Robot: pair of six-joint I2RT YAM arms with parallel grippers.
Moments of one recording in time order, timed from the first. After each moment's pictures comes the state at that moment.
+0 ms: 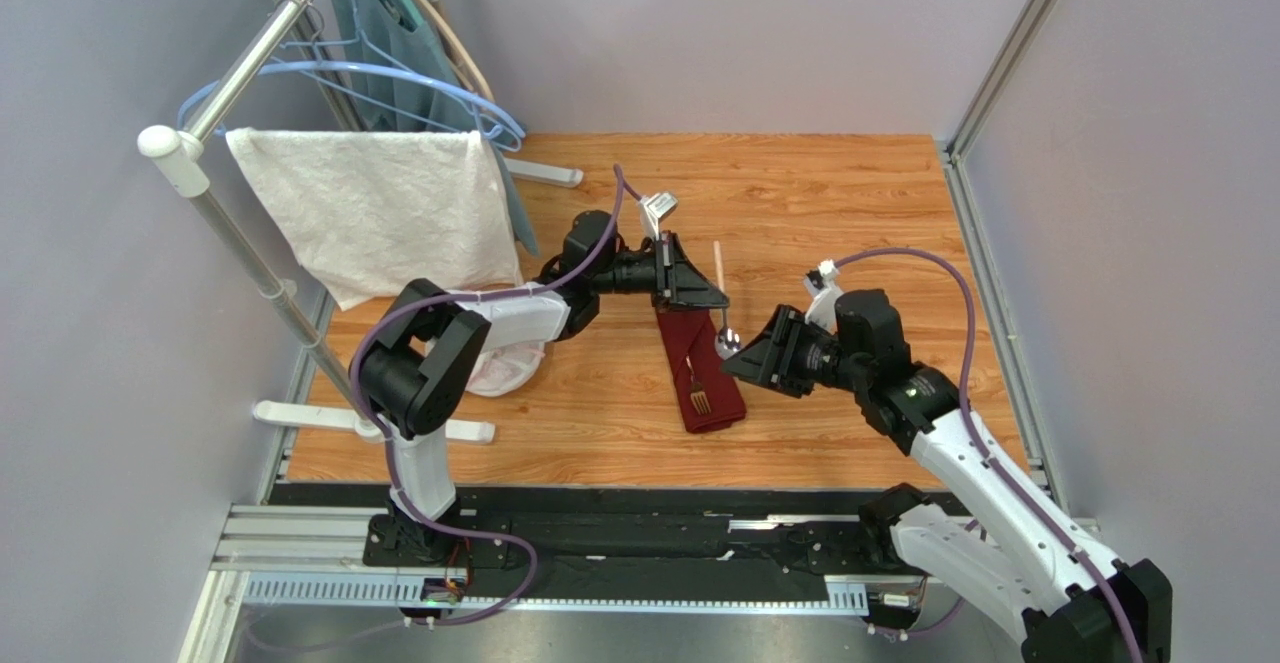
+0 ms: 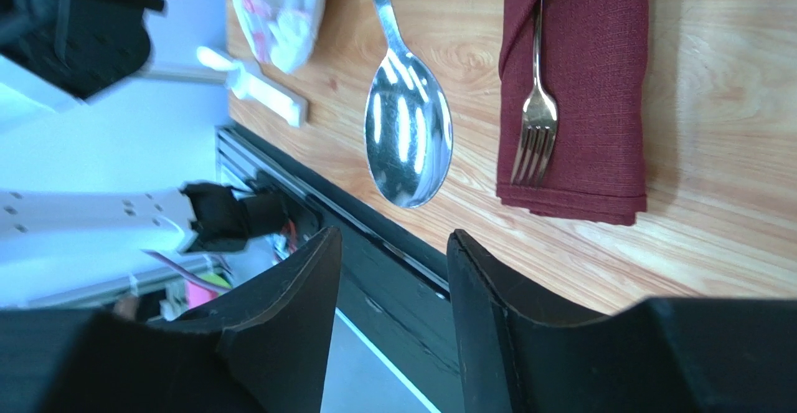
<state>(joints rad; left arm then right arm) -0.62 1.86 1.07 0.65 0.87 -1.12 0.45 0.85 0.65 -0.38 -0.45 0.79</state>
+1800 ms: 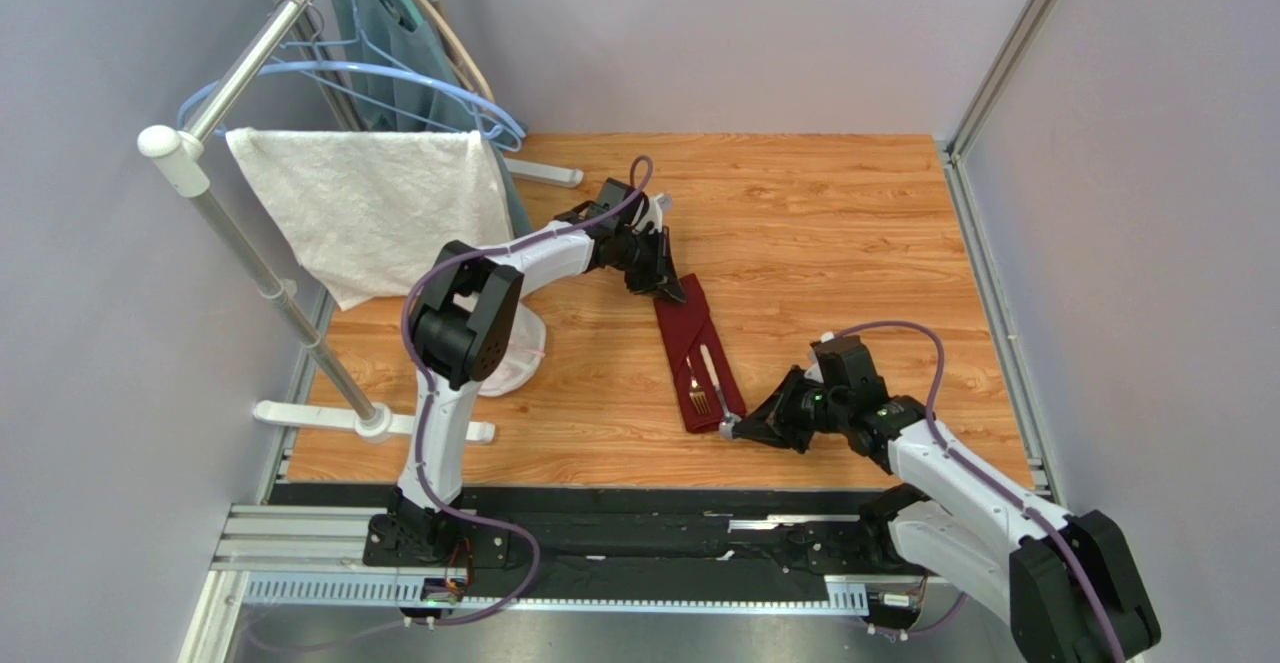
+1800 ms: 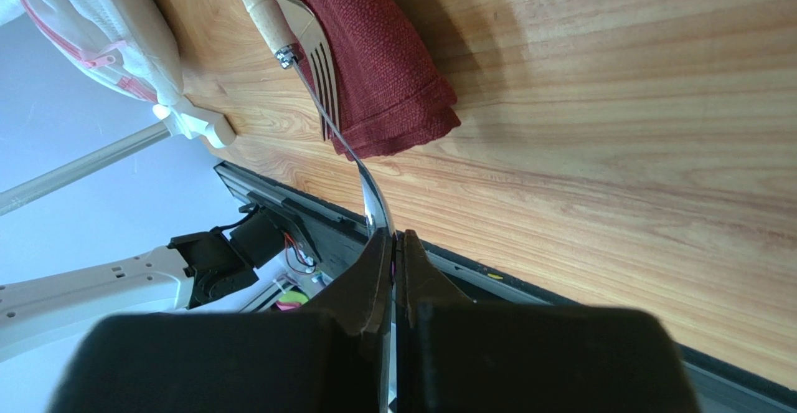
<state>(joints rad) -0.54 2.17 1.57 -0.30 0.56 -0.54 0.42 0.92 0.32 -0.28 -0.47 1.14</state>
